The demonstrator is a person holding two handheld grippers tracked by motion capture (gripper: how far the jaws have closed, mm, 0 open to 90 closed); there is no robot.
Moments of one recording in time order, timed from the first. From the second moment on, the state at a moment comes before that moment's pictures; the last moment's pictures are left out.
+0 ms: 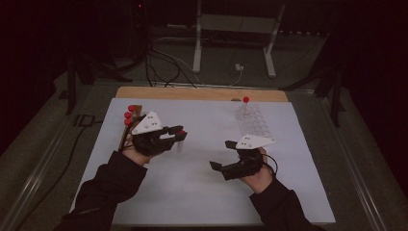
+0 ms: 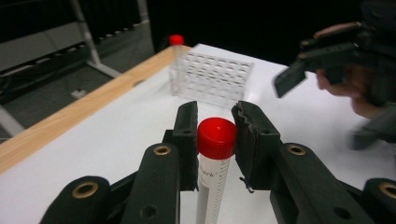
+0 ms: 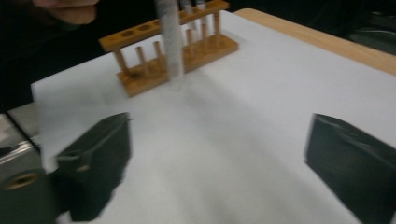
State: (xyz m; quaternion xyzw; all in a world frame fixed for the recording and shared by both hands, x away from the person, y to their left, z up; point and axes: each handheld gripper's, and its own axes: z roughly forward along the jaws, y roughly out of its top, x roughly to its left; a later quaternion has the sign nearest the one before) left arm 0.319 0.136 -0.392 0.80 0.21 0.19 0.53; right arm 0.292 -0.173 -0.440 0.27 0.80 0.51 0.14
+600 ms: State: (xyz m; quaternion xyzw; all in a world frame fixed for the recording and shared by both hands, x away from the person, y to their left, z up) left arm 0.321 0.194 -0.372 0.77 0.26 0.25 0.53; right arm 0.294 -0.175 -0.441 0.26 0.80 0.52 0.13
